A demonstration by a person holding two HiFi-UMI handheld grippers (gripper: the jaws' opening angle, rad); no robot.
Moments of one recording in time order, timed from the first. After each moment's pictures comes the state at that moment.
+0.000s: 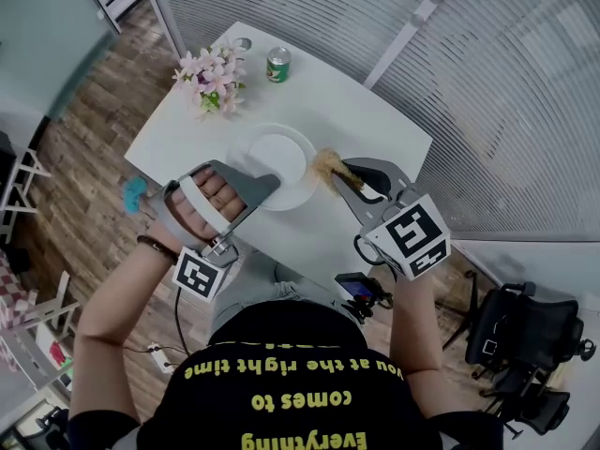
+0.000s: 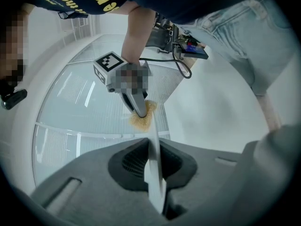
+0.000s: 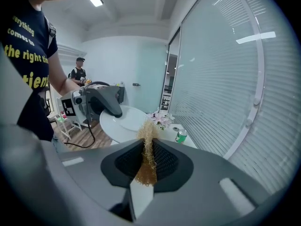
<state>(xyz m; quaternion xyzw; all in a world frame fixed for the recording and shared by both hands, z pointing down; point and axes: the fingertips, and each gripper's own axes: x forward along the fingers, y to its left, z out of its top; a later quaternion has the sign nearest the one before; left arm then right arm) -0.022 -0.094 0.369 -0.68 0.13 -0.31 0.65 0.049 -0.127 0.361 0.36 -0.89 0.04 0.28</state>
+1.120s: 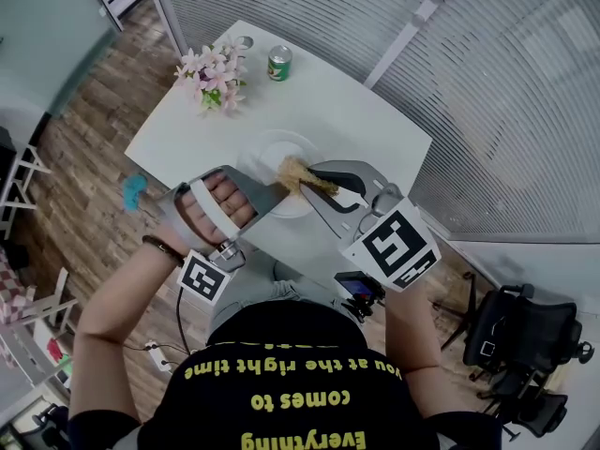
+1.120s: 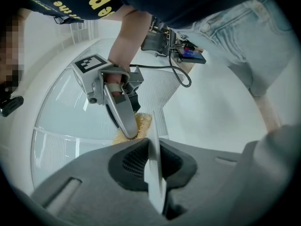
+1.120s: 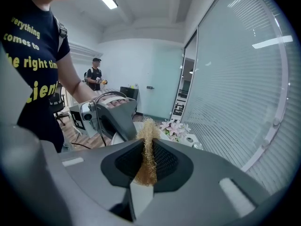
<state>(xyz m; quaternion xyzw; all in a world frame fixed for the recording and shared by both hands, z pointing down) -0.009 -0.074 0.371 -0.68 0.12 -0.30 0.66 -0.011 -0.103 0.333 0.28 -0.92 0.00 0.28</state>
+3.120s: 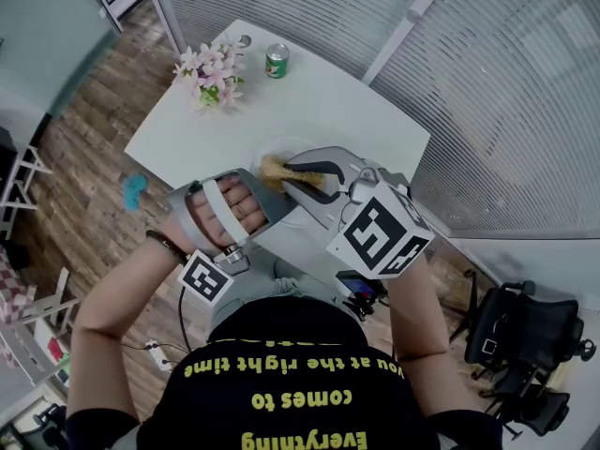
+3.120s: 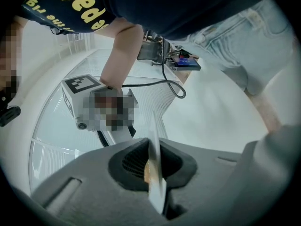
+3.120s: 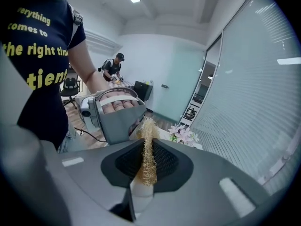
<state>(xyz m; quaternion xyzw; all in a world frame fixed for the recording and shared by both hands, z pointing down) 0.008 -0.045 0.369 -0.67 0.07 -0.27 0.69 -0.033 -0.096 0.329 0.19 -0.92 -0.08 0.33</state>
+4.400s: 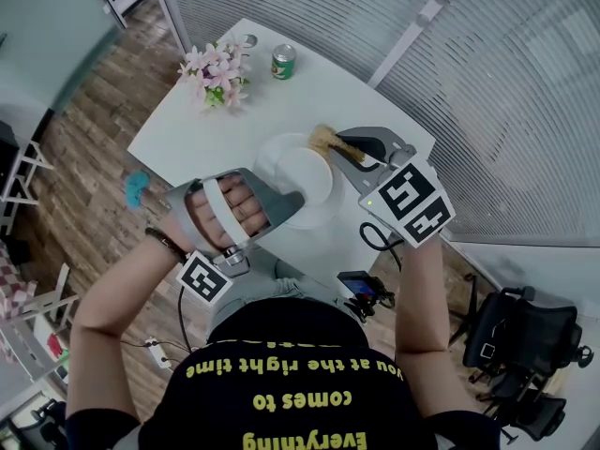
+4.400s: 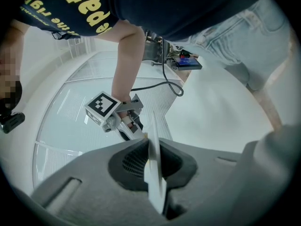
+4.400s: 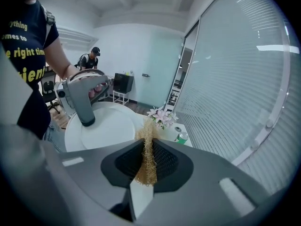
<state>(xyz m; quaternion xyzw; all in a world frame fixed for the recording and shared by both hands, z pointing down) 0.005 -0.054 0.358 -0.66 0.07 -0.25 0.70 0.040 -0.158 0.355 0.30 -0.88 -0.01 0.36</state>
